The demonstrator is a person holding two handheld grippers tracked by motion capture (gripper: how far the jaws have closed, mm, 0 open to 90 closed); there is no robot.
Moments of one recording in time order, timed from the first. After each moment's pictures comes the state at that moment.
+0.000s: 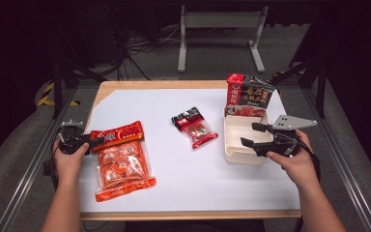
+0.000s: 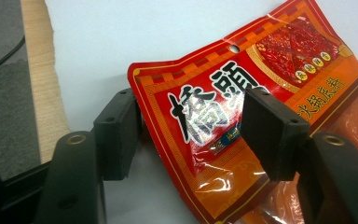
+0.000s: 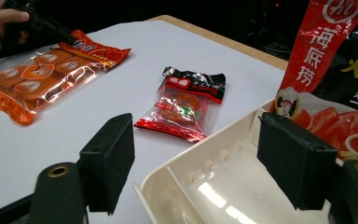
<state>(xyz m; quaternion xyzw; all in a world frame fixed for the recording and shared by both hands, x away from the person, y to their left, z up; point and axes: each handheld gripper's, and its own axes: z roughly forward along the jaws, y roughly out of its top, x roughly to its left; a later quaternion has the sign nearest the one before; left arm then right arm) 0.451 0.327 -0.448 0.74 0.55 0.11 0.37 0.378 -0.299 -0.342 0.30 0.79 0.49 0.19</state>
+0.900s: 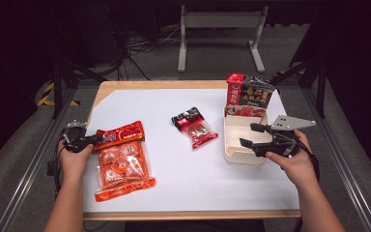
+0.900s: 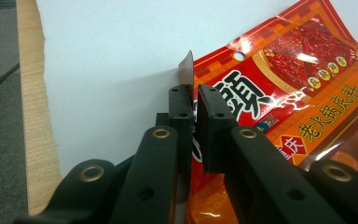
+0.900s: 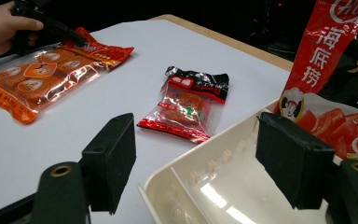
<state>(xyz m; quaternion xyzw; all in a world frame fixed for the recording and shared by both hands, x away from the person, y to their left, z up) 0.454 0.315 -0.456 0.74 0.55 0.14 0.37 0.377 -0.297 -0.343 0.30 0.80 0.49 0.19</state>
